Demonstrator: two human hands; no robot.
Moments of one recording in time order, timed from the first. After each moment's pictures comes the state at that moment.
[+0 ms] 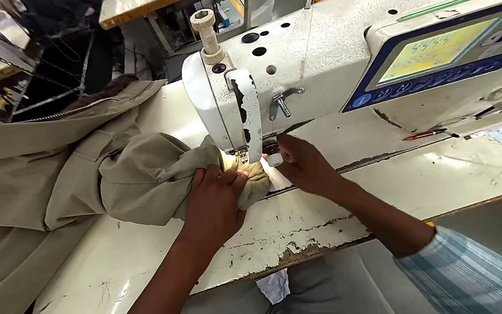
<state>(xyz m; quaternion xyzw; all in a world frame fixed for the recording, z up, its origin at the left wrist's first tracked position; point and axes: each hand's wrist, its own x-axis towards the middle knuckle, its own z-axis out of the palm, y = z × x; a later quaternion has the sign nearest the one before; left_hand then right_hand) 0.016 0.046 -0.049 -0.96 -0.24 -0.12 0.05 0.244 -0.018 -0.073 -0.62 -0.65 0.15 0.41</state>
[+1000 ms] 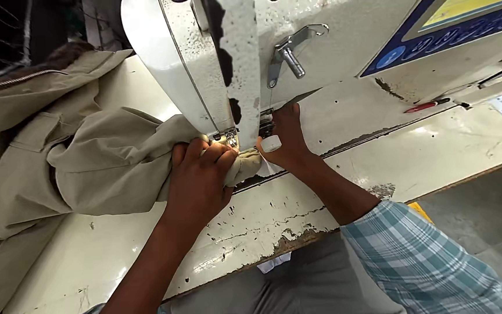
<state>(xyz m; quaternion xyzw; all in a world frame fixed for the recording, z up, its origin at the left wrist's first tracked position) 0.022 0.067 -0.054 -0.97 -0.21 -0.14 0.01 0.215 0.015 -0.076 -0.76 -0.56 -0.01 0.34</state>
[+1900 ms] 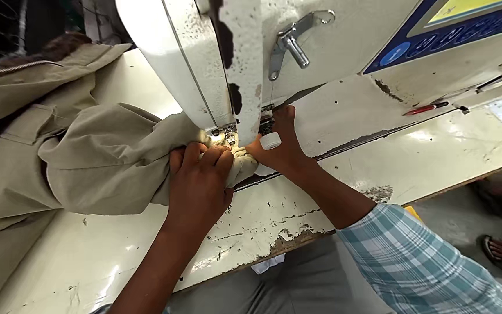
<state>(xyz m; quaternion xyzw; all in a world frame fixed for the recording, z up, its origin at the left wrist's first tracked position) 0.024 0.052 -0.058 -0.95 -0.26 -0.16 0.04 0.207 0.018 -0.076 -0.76 -0.56 0.00 0.32</state>
